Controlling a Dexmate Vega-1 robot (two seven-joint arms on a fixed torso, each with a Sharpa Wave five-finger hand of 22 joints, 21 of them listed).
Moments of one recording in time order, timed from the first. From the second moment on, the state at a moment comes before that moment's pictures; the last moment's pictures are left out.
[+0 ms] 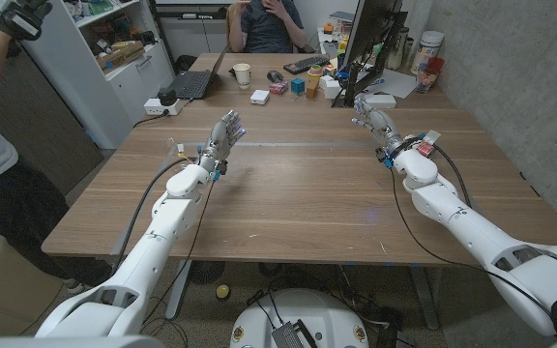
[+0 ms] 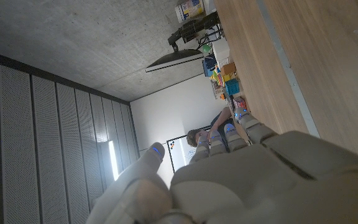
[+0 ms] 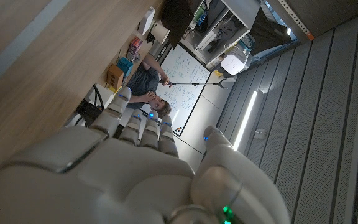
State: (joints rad) left arm 0.83 0.27 0.12 -1.31 -0.34 -0.13 -0.19; left_hand 0.02 0.06 0.53 0.17 0.19 -0.06 0.03 0.18 0.17 -0.07 -0.02 0.19 0.18 -0.07 0.00 0.19 0.18 0.08 0.00 0.21 0.18; right arm -0.62 -0.49 -0.46 -1.11 0.36 0.40 0.03; right_hand 0.19 0.10 0.38 0.04 0.20 0.13 0.03 0.19 0.18 0.14 0.07 0.19 0.18 0.07 0.07 0.19 0.18 0.26 0.06 0.21 0.17
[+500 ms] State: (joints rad) left arm 0.83 0.24 0.09 -1.32 -0.29 -0.12 -0.23; left_hand 0.02 0.06 0.53 0.17 0.19 -0.06 0.03 0.18 0.17 -0.07 -0.02 0.19 0.18 -0.07 0.00 0.19 0.18 0.08 0.00 0.21 0.18; right arm -0.62 -0.62 -0.45 -1.27 0.21 0.32 -0.07; right_hand 0.21 0.10 0.38 0.02 0.20 0.15 0.02 0.19 0.18 0.14 0.07 0.19 0.18 0.07 0.07 0.19 0.18 0.26 0.06 0.21 0.17
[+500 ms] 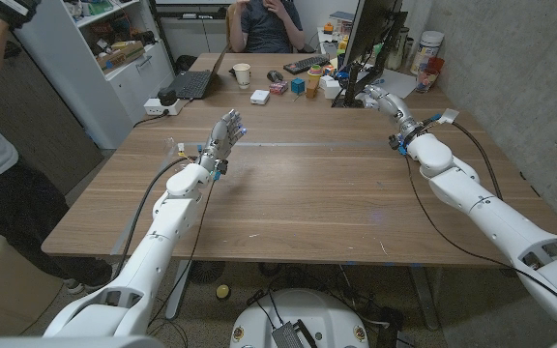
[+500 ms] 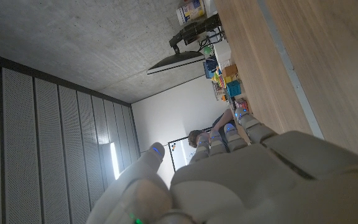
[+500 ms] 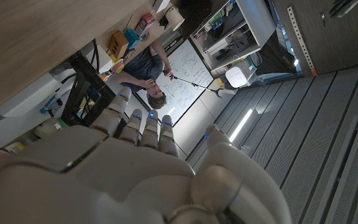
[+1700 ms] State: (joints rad) left arm 0.83 0.20 0.06 -1.33 -0.25 -0.11 -0.25; left_hand 0.02 0.06 0.53 0.17 0.19 -0.06 0.03 0.18 0.17 -0.07 -0.02 0.19 0.18 -0.07 0.00 0.19 0.18 0.08 0.00 0.21 0.18; right arm -0.62 -0.81 -0.39 -1.53 -0.22 -0.02 -0.29; right_hand 0.27 0.09 0.40 -0.03 0.20 0.18 -0.01 0.20 0.18 0.17 0.05 0.20 0.18 0.09 0.05 0.19 0.18 0.27 0.05 0.20 0.17
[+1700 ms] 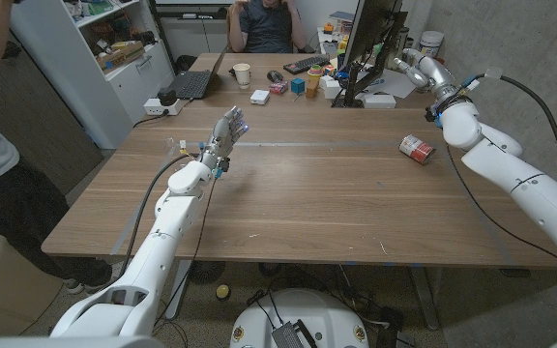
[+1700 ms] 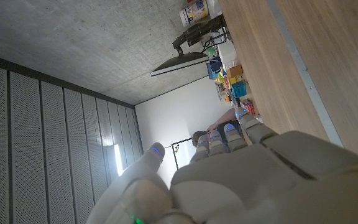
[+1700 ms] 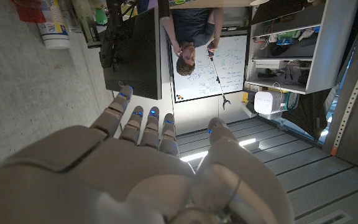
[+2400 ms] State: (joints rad) left arm 0.83 0.19 0.06 -1.33 -0.24 -0.11 -0.25; left_hand 0.02 0.06 0.52 0.17 0.19 -0.06 0.03 0.18 0.17 -0.07 -0.02 0.19 0.18 -0.07 0.00 0.19 0.18 0.08 0.00 0.21 0.18; right arm -0.58 -0.87 -0.48 -1.66 -0.58 -0.39 -0.27; right_hand 0.30 0.07 0.39 -0.07 0.20 0.18 -0.02 0.20 0.18 0.16 0.03 0.20 0.18 0.09 0.02 0.19 0.18 0.27 0.05 0.21 0.17
